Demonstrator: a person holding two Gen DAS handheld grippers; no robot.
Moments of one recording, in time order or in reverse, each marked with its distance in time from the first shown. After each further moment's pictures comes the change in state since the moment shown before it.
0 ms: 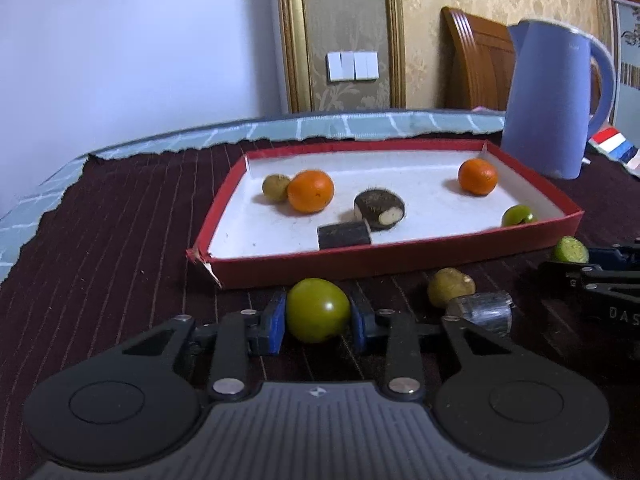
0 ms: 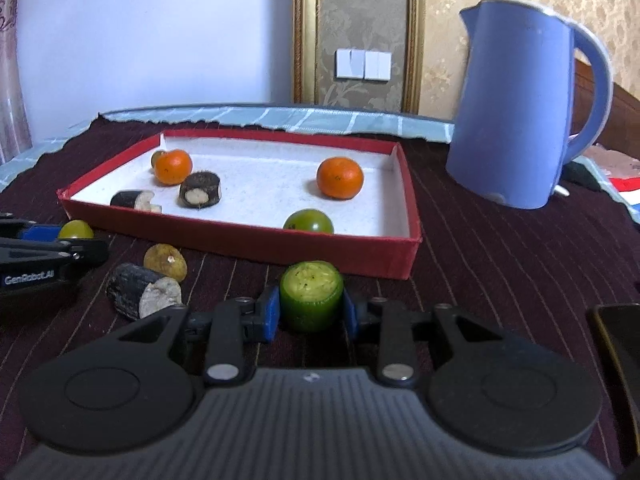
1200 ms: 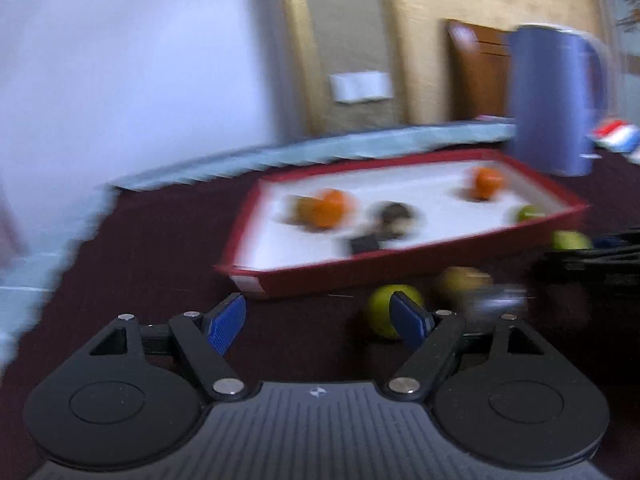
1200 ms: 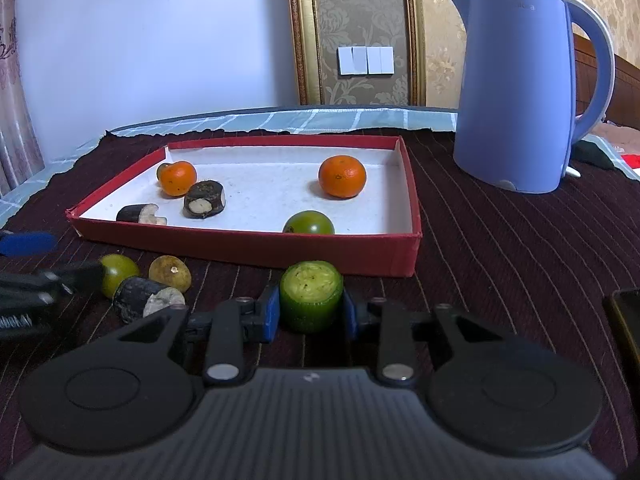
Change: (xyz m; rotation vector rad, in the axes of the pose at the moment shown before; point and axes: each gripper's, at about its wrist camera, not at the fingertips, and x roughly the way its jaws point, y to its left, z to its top) left arm -0.020 0.004 -0.008 0.068 -0.077 0.140; right arm 0.006 -0.014 0.000 0.069 0.007 0.070
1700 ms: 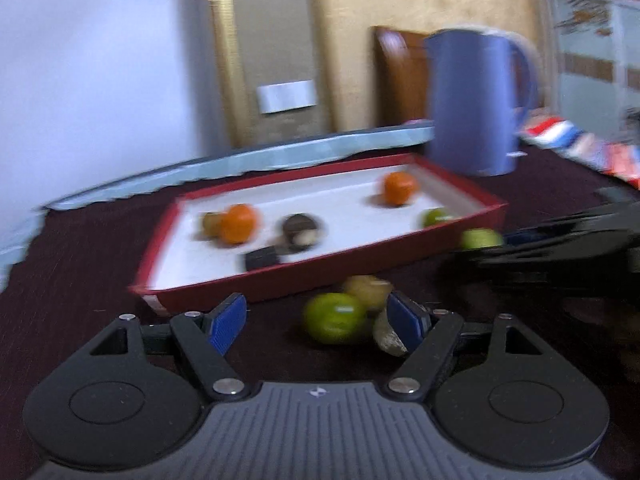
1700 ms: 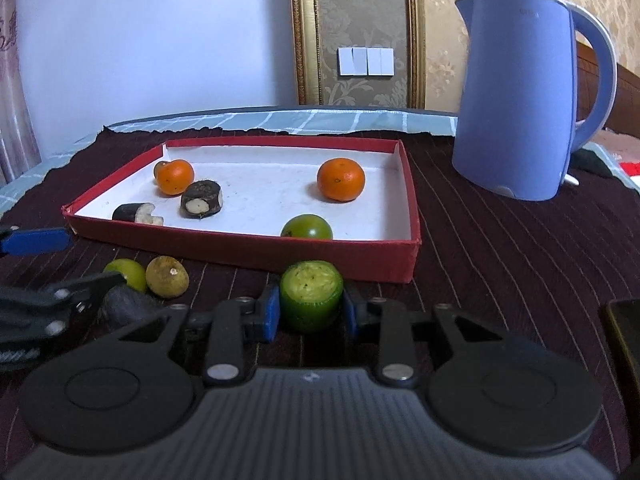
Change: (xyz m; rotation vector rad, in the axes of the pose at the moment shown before) left arm -0.010 -0.030 0.005 0.043 -0.020 -0.327; right arm 0.002 0.001 0.004 -0.017 0.006 -0.012
